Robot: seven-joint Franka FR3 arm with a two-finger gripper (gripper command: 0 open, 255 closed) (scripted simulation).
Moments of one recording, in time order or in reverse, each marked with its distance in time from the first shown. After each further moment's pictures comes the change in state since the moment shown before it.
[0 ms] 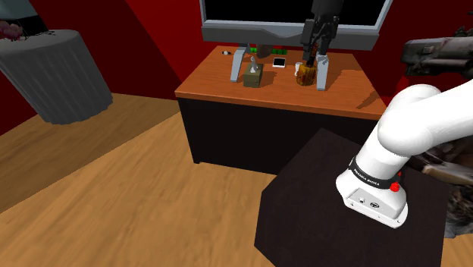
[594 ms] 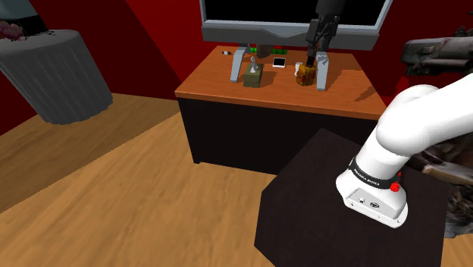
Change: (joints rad) arm -0.041 0.101 -0.151 0.030 -0.107 0.098 -0.178
